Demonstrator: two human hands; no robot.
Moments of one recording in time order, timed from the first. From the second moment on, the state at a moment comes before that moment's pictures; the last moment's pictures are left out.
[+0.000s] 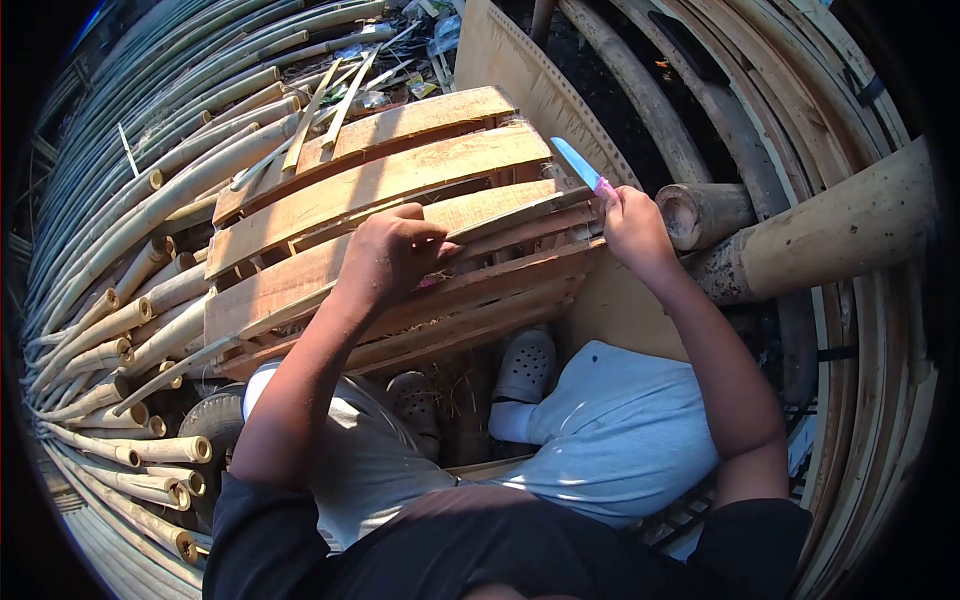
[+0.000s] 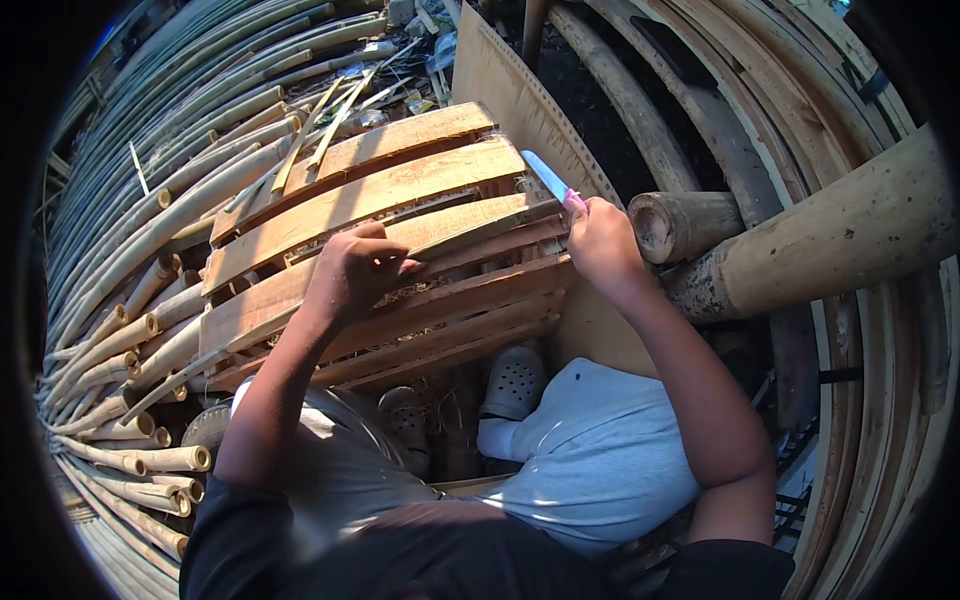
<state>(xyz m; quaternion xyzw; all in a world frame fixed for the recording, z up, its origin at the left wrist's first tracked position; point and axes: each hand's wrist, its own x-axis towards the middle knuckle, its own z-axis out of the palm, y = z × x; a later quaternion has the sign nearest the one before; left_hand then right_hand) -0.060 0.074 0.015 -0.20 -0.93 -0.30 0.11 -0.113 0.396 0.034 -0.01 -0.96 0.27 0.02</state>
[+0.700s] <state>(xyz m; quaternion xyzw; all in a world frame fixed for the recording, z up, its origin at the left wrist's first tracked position) -0.060 0.078 0.005 -0.23 -0.92 -0.27 0.17 -0.096 0.343 0.017 -0.01 -0.93 0.37 -0.02</state>
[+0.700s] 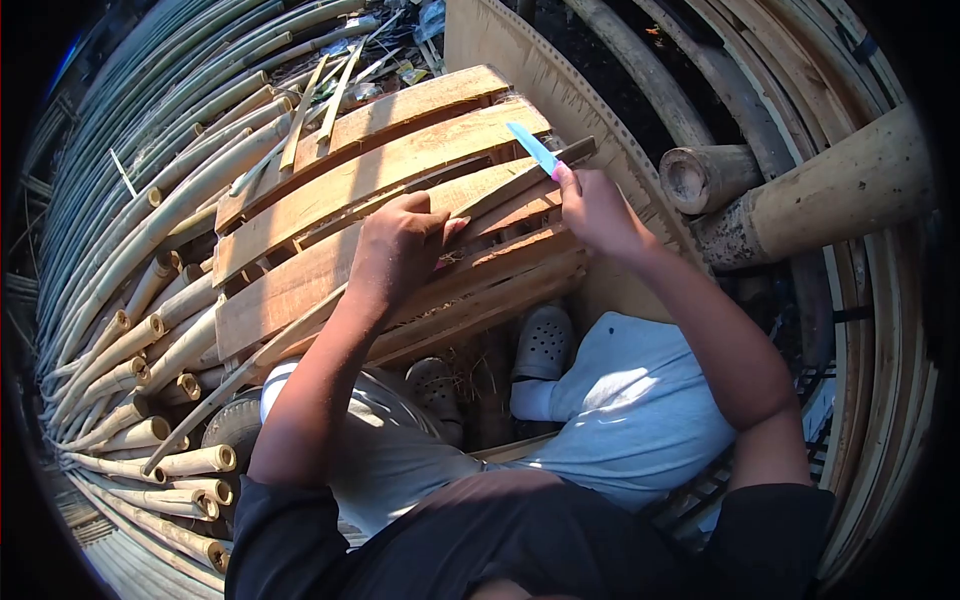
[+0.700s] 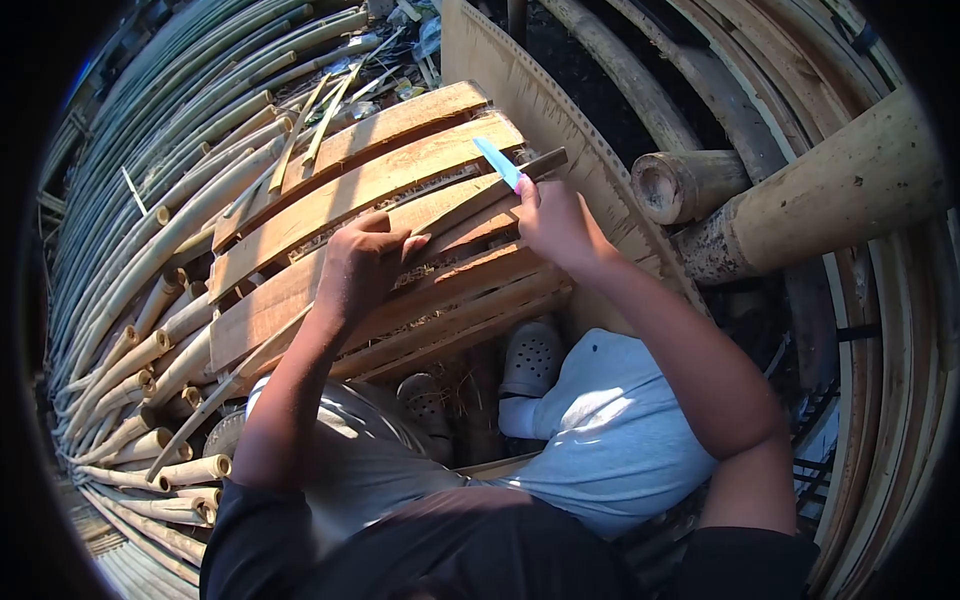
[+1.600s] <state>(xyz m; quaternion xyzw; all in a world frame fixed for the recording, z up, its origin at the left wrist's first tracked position) -0.057 0.090 0.008 -0.22 -0.93 -0.24 0.17 -0.086 0.324 0.030 -0.02 -0.91 0.40 -0.09</state>
